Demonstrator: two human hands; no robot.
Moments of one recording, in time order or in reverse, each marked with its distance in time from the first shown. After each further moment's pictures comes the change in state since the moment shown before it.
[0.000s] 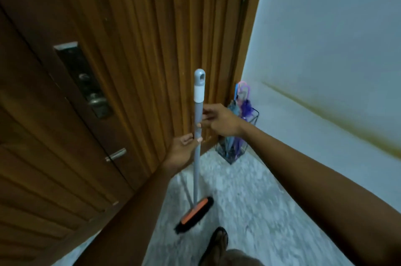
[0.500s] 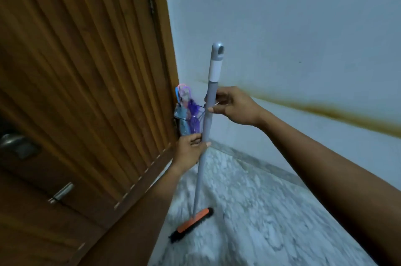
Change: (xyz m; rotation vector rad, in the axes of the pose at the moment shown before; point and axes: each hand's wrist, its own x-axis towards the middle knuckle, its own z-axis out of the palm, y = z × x) left_hand -0.054 0.058 0.191 0.083 -0.280 0.120; right_hand -0.211 0.004 -0.143 -0.134 0.457 0.028
